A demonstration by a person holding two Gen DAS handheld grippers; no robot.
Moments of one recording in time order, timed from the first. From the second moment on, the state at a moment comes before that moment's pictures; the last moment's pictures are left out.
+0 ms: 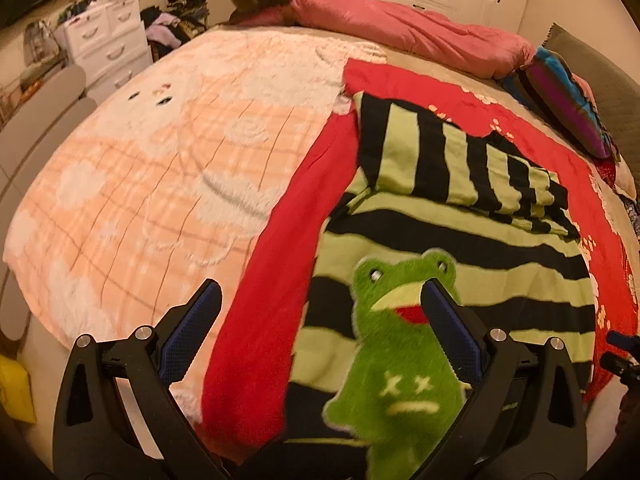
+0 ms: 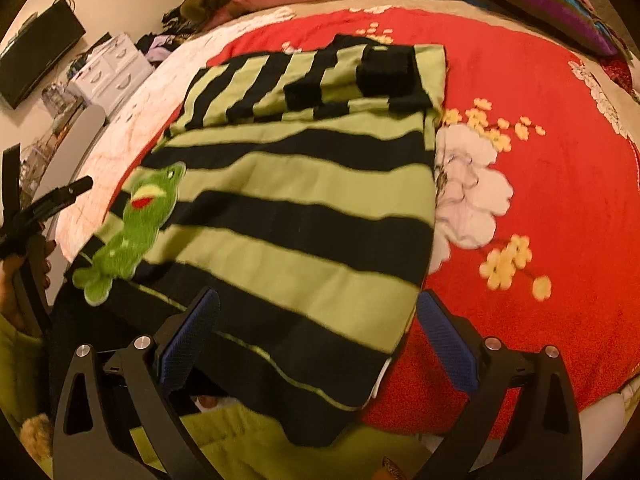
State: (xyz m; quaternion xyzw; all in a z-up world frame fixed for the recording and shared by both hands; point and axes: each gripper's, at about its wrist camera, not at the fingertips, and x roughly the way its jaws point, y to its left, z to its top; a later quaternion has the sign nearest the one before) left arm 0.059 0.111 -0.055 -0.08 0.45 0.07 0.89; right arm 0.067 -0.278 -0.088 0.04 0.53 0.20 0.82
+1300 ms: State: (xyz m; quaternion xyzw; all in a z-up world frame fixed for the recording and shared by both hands) left arm 0.025 0.098 -0.094 -0.13 0.54 -0.02 0.83; right arm 0.034 -0.287 -0.120 0.08 0.60 0.24 0.76
